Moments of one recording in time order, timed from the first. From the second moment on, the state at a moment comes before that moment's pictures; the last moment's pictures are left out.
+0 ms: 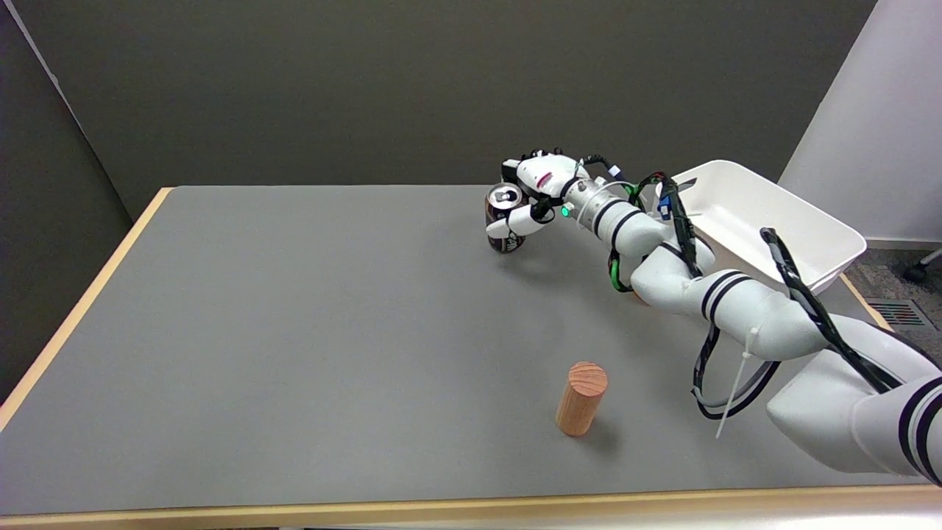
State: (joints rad) arm 0.76 -1.13 -2.16 0.68 0.01 0.22 0.76
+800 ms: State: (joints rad) arm 0.68 -1.06 -1.96 0.89 0.01 0.25 0.70
